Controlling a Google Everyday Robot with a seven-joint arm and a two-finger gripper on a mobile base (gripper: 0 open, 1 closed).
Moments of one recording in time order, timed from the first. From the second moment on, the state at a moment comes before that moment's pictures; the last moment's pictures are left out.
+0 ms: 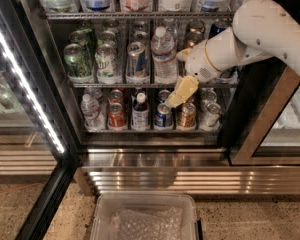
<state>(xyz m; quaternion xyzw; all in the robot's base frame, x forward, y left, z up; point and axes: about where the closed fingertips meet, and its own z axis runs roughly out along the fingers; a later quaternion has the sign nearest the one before) 0.623 -0.072 0.844 -0.59 0.71 0.15 0.35</state>
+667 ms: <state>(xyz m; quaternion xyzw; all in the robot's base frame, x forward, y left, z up) 0.655 -0.077 0.863 -0.58 0.70 0.12 0.39</state>
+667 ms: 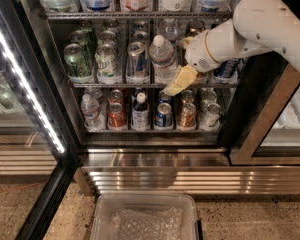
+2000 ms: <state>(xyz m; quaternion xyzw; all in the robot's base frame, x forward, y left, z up) 0.674 -0.062 0.859 -0.55 0.71 0.16 0.42</state>
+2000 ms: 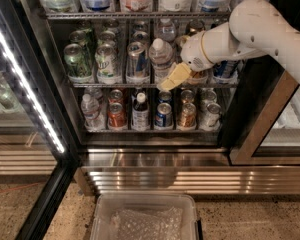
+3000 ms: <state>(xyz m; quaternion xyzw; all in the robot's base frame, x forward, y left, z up) 0.673 -0.062 0.868 -0.55 0.71 0.15 0.42</state>
